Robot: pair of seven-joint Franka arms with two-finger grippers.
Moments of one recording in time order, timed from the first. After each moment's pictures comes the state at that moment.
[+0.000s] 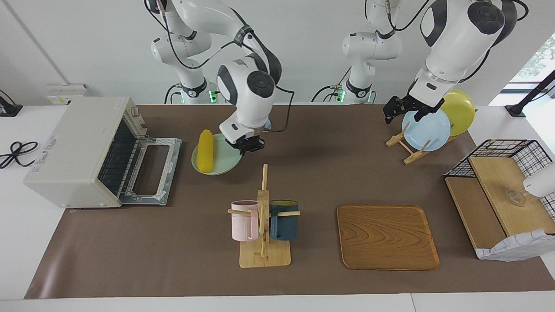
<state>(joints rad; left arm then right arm) -0.16 -0.02 -0.02 -1.66 -0.05 1.52 -0.20 0.58 0.36 0.02 -1.63 -0.14 1.76 0.79</state>
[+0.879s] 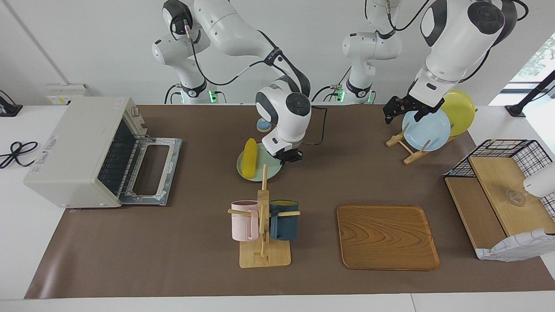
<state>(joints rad) -0.16 -0.02 -0.02 -1.66 -0.05 1.52 -0.20 0.66 0.50 0.02 -1.62 0.00 1.97 0.91</state>
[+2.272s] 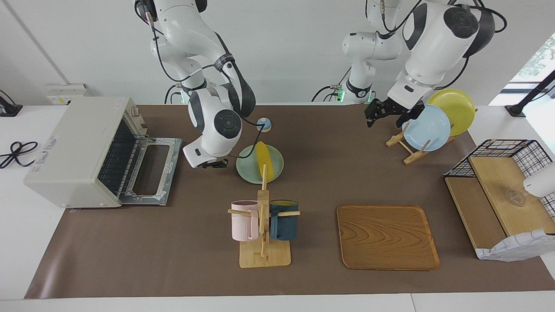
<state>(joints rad) -0.25 -0.01 -0.05 -1.72 -0.11 1.64 -0.22 0.33 0.34 0.01 -1.79 -0.27 1.74 0.63</state>
